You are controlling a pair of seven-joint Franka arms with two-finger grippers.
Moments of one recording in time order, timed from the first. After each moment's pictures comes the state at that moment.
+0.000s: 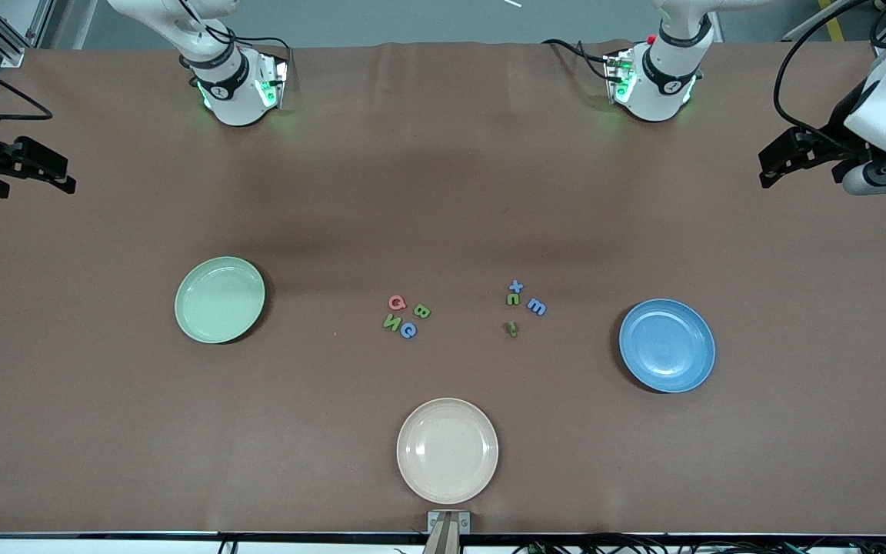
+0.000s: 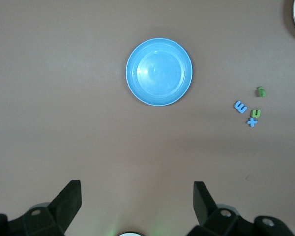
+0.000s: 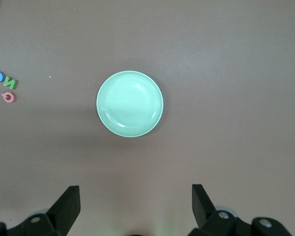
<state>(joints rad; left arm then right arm) 0.03 -0.05 -0.17 -1.57 0.03 1.50 -0.18 -0.01 -0.08 -0.05 -1.66 0.02 1.53 -0.11</state>
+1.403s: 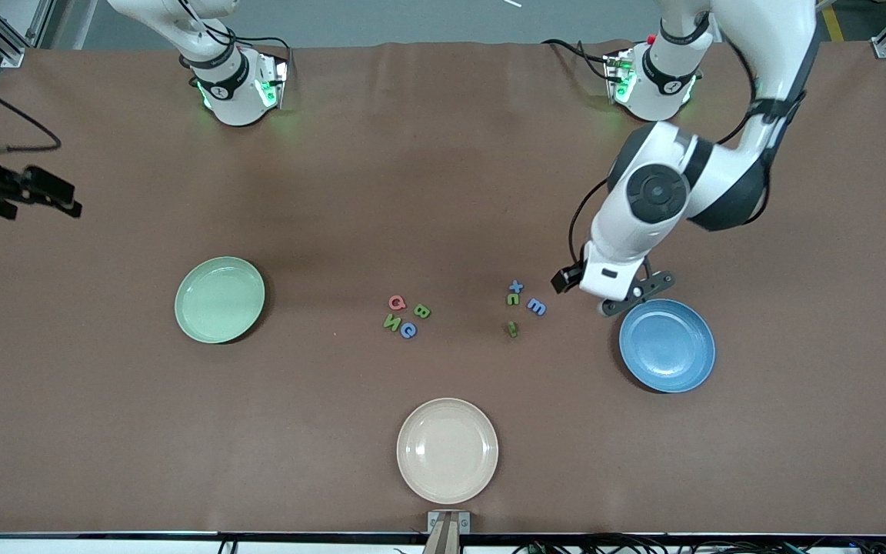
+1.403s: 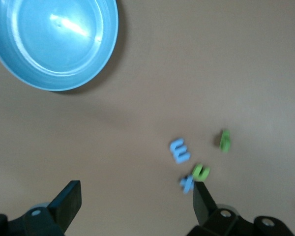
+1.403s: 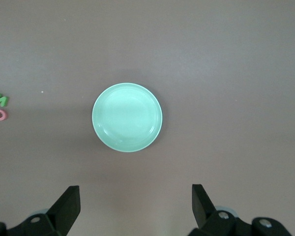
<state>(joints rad) -0.21 0.38 -0.29 -1.84 0.14 2.17 -1.08 -0.01 0.04 -0.05 -1.65 0.02 1.62 -0.07</state>
